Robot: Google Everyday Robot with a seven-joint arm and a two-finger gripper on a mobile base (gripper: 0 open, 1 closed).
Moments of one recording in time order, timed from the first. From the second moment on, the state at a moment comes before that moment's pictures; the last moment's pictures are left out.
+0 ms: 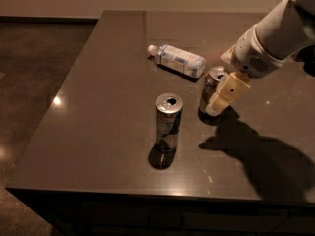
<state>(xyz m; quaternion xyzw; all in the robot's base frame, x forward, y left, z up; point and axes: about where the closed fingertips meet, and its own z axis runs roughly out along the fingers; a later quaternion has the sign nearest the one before) 0.528 -0.147 0.913 -0.56 0.79 0.08 0.25</state>
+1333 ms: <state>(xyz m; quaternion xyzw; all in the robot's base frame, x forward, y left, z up) 0.538 -0.104 0.976 -0.59 0.76 0.13 0.26</state>
